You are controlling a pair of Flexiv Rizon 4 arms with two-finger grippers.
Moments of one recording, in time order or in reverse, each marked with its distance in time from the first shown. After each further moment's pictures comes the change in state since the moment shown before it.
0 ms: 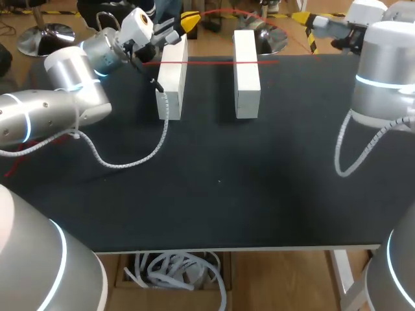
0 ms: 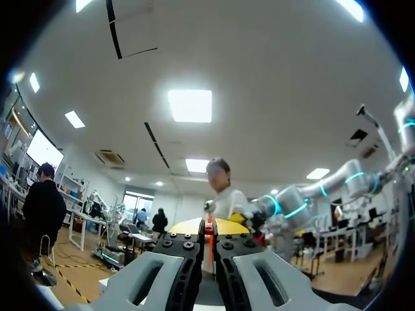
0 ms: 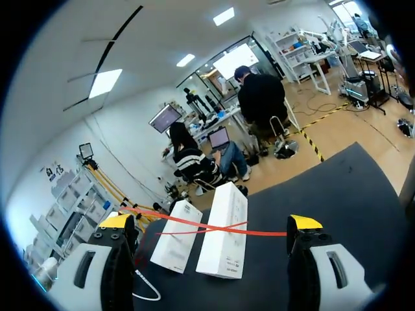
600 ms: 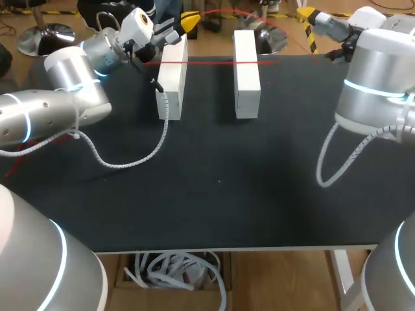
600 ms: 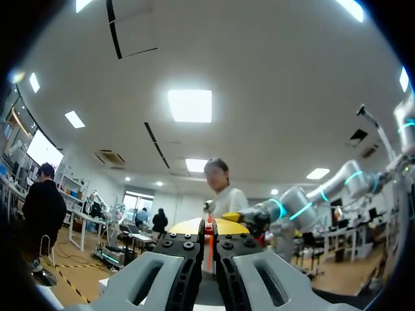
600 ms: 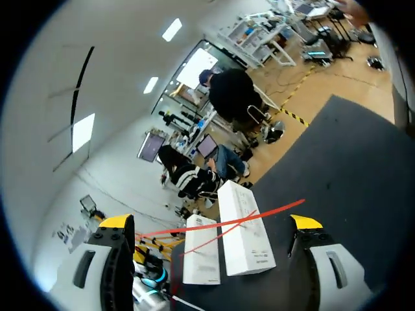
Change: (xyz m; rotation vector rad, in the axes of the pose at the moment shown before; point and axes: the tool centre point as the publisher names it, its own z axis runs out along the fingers) left arm 0.000 0.000 0.000 0.000 0.000 0.000; right arm 0.001 -0.005 -0.001 -0.087 -0.034 0.402
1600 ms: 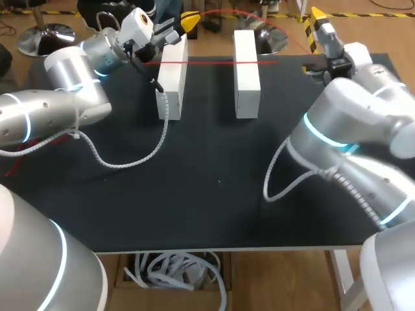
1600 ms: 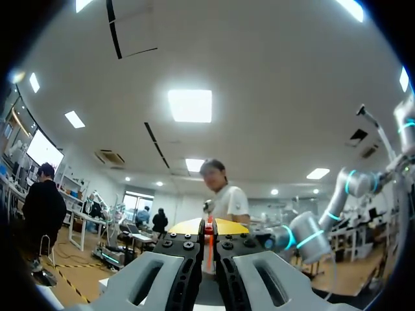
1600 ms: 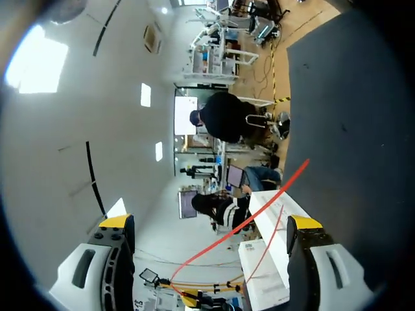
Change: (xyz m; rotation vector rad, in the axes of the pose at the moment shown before) left arm 0.000 0.000 0.000 0.000 0.000 0.000; right arm -0.018 -0.001 0.024 -0.268 0.239 0.505
